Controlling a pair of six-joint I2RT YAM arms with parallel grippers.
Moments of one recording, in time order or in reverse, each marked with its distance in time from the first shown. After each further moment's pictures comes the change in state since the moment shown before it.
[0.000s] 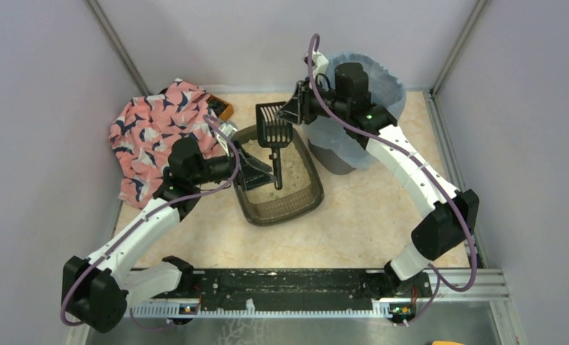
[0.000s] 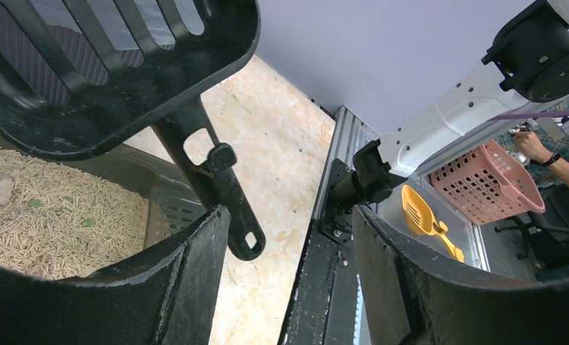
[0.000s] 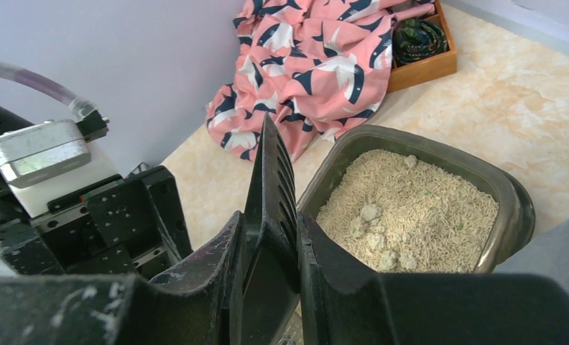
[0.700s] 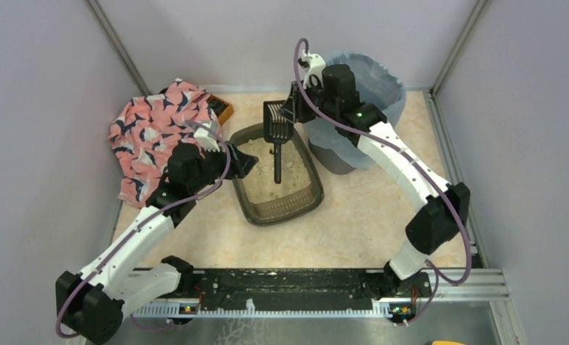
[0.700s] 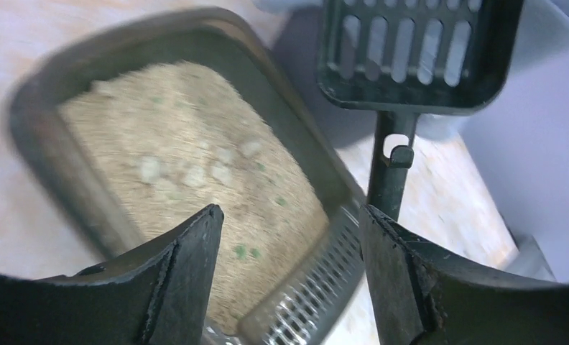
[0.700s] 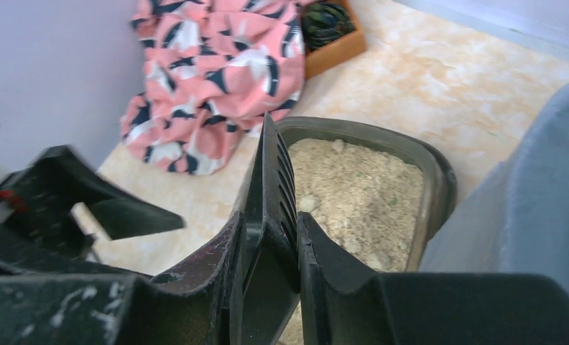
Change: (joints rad) left arm -0.018 -0.113 -0.022 -0.277 -0.776 0.072; right arm 0.047 0.094 0.086 -0.110 0.321 -0.041
